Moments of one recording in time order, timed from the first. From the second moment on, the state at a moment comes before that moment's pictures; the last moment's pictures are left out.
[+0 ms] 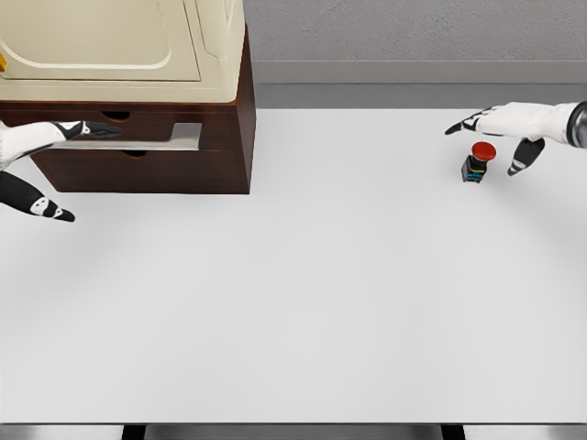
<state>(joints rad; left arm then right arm) -0.37 1.14 -0.31 -1.76 0.26 -0.12 -0.60 -0.98 -0.66 0.72 -0.81 0.54 -0.61 0.61</state>
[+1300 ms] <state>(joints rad) -0.40 1.08 -0.35 -1.71 0.14 -0.07 -0.57 -1.01 -0.61 0.75 -0.74 0.57 -0.61 0.61</state>
